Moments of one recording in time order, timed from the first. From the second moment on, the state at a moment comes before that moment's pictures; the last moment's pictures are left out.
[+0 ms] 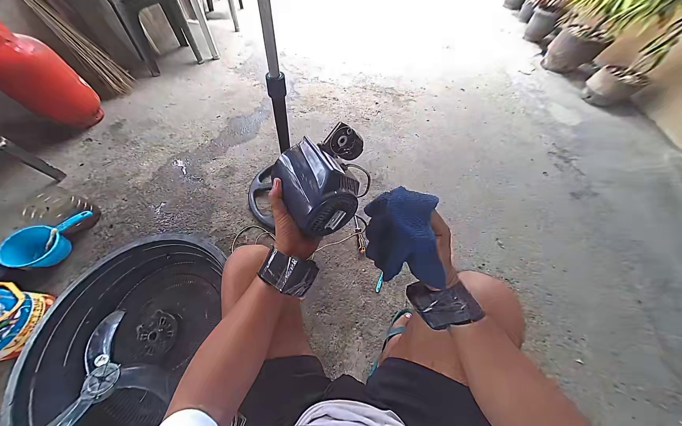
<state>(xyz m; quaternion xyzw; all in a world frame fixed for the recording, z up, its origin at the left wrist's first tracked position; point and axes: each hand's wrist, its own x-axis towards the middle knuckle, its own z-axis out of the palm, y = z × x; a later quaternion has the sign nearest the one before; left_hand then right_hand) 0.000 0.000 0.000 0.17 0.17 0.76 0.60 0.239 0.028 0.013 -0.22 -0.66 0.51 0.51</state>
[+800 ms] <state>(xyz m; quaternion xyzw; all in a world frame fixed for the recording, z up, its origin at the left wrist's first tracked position) 0.011 -0.006 -0.030 0.20 -0.11 0.73 0.64 0.196 -0.019 0.028 -0.18 -0.81 0.18 0.53</state>
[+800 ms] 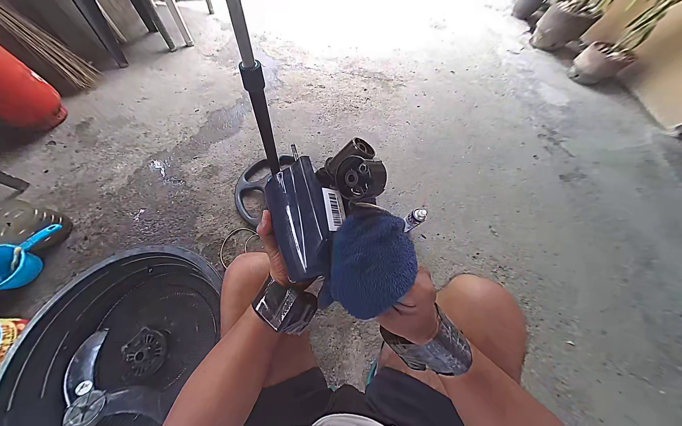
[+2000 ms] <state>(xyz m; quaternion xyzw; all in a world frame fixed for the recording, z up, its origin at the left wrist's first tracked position) -0.006 -0.046 -0.041 0.42 0.19 0.71 0.53 0.224 -0.004 0.067 -0.36 -0.76 0.34 0.43</state>
